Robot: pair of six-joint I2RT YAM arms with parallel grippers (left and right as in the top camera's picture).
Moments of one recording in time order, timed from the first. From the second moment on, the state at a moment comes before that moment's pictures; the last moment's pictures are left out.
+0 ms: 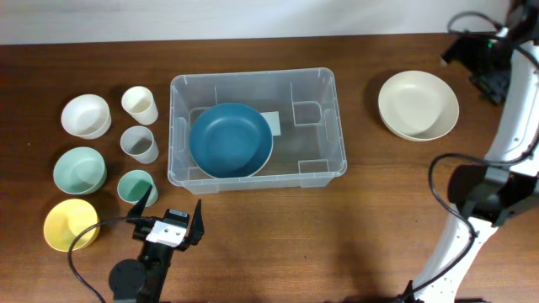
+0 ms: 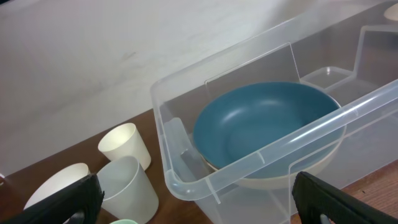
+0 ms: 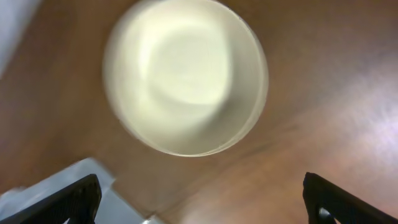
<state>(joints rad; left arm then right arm) 0.01 0.01 0.04 -0.11 0.21 0.37 -0.33 2.30 2.66 -1.67 -0.11 0.49</state>
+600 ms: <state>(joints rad) 0.01 0.01 0.04 -0.11 0.21 0.37 -0.40 2.30 2.06 -1.28 -0.11 0.58</state>
